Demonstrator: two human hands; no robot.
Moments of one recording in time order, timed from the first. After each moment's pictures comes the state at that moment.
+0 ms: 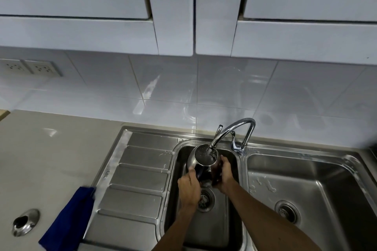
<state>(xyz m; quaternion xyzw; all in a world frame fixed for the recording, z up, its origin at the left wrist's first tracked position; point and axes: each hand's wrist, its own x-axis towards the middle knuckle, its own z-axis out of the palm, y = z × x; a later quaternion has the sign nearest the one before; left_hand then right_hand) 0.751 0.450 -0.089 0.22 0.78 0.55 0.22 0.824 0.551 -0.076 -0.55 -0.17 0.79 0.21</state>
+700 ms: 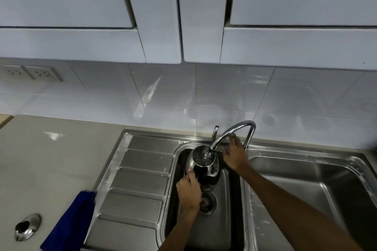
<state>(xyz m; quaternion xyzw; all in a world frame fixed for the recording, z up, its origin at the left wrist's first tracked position) 0.751 0.456 -0.093 0.21 0.79 0.54 0.20 0.845 0.632 -0.072 -0.50 -0.82 0.25 0.11</state>
